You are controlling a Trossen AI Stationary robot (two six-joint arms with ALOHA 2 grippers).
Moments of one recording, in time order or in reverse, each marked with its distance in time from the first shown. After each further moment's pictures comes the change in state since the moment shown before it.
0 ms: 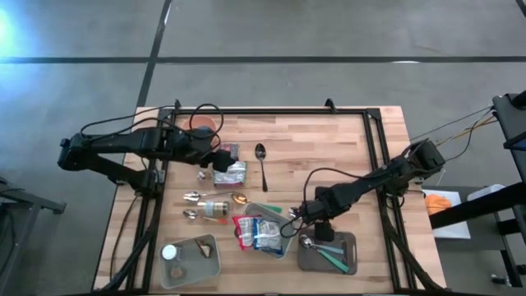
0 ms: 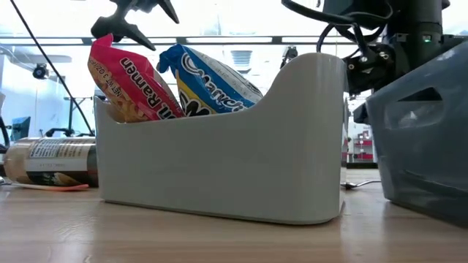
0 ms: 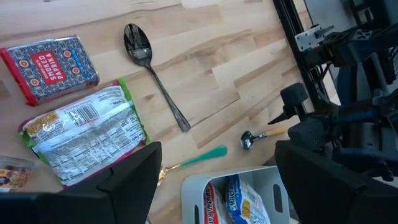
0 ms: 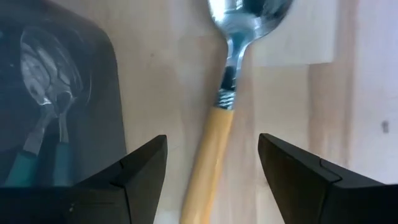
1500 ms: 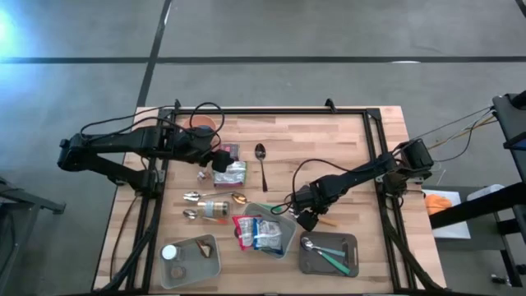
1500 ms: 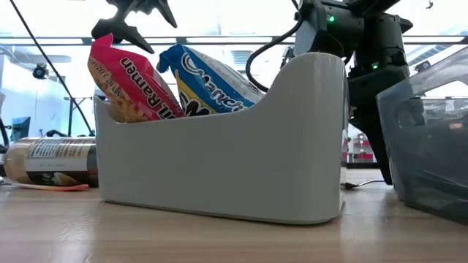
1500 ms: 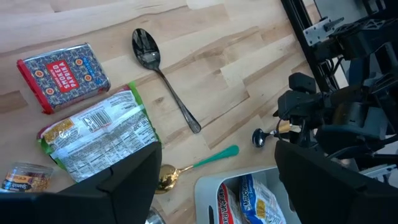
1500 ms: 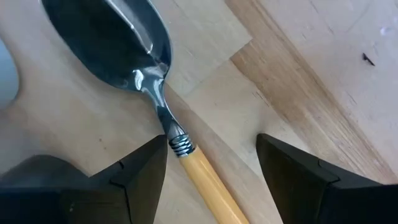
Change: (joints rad) left arm 0.021 0.000 -0.001 -0.023 0.003 0.062; right arm -0.135 0.099 0.042 -0.025 -0.099 0.513
